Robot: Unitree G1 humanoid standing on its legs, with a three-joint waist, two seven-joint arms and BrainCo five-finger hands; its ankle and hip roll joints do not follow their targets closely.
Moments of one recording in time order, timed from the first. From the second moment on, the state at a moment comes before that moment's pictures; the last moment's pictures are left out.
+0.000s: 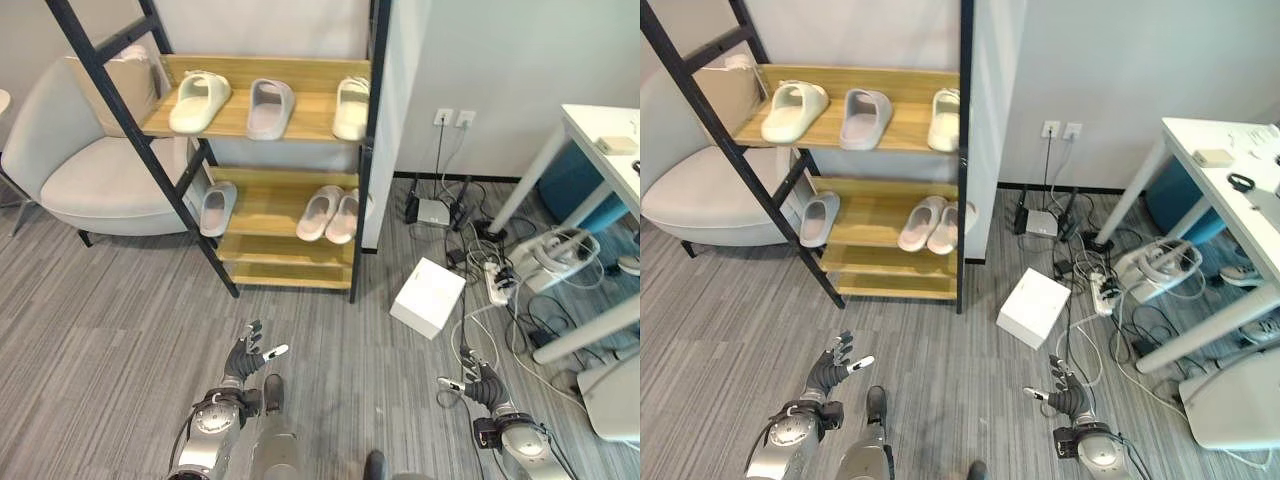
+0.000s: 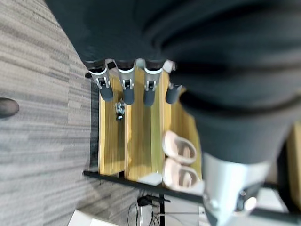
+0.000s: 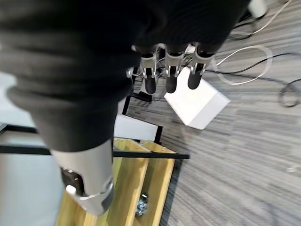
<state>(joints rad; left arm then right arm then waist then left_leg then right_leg) 0.05 0.28 -0.16 0.55 -0.26 -0.19 0.08 0.16 -0.38 0.16 0.46 0.20 -0.15 -0.08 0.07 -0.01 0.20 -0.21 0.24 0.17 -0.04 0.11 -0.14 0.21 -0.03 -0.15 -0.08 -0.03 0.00</state>
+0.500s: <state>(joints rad) 0.07 0.35 -0.16 0.44 -0.26 -0.19 0.07 0.13 -0.31 0.18 0.46 0.20 -0.15 -0.07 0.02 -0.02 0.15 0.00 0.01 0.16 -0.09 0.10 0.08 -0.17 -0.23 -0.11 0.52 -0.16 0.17</state>
